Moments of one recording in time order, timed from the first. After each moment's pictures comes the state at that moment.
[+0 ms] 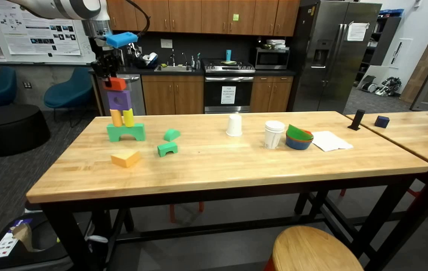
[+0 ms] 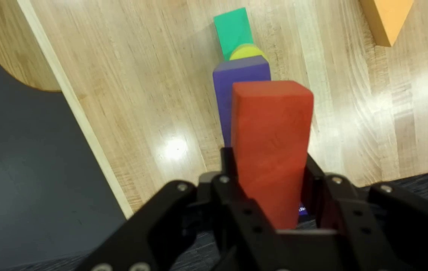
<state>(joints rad) -0.05 0.32 0.04 -1.38 0.00 1.82 -1.51</state>
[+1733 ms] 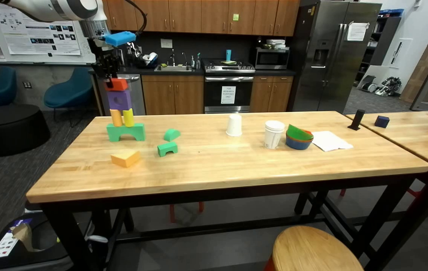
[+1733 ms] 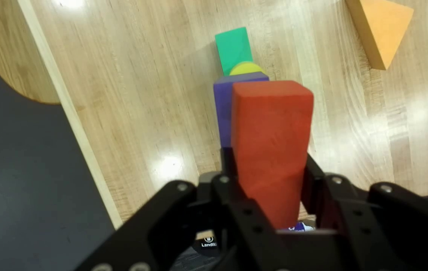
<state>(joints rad) -0.04 0.32 0.05 -1.39 -0.08 1.82 -1.51</state>
